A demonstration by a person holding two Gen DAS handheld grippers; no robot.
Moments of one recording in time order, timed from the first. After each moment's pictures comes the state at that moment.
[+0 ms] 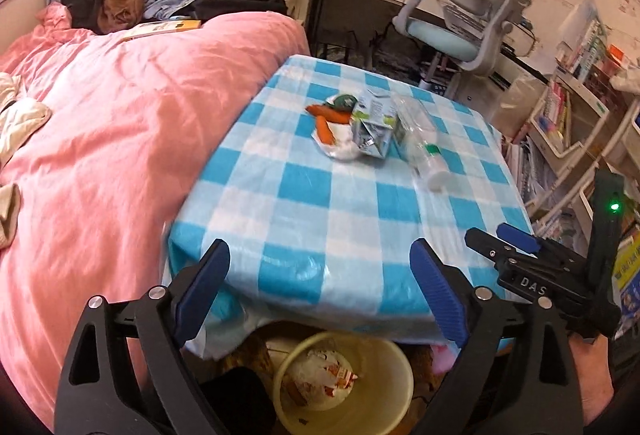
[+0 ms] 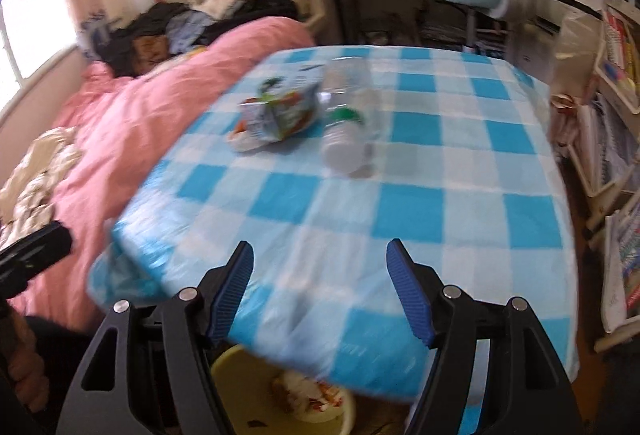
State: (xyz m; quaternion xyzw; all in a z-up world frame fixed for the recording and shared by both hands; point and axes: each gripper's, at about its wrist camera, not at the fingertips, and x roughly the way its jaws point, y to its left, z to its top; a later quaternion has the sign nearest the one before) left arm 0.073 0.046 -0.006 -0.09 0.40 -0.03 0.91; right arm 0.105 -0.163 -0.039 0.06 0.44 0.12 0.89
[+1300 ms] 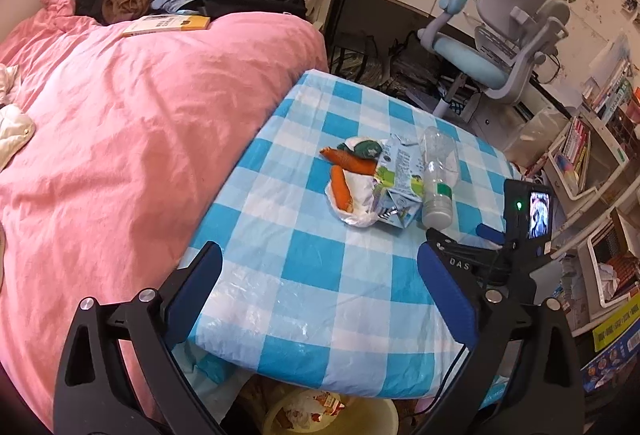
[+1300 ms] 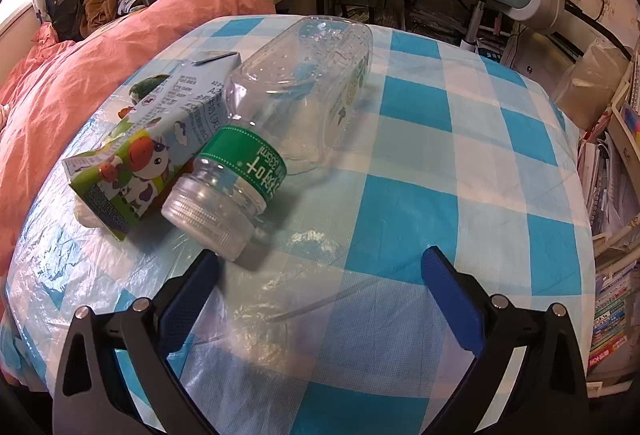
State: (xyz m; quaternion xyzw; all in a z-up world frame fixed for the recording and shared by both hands) left arm 0.159 0.057 0.004 -0.12 0.41 -0.01 0.90; right arm 0.249 -0.156 -0.092 -0.02 0.49 0.08 0.87
